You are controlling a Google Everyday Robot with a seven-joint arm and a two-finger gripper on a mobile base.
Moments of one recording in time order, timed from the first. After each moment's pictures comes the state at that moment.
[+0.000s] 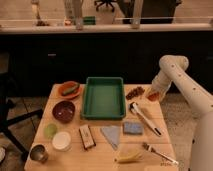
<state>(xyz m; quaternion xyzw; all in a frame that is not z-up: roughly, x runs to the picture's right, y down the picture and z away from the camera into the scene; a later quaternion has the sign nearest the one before) 0.287 0.051 0.848 -0.22 -0.27 -0.55 0.76</state>
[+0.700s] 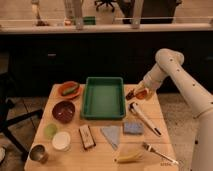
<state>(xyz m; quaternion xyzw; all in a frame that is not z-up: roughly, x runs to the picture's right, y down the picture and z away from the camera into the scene) 0.214 0.038 0.809 -0.17 -0.36 -0.50 0.77</state>
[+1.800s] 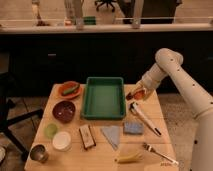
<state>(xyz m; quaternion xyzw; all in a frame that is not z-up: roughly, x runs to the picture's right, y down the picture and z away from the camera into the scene) 0.197 0.038 0.805 -0.17 -0.39 -0.50 0.75</state>
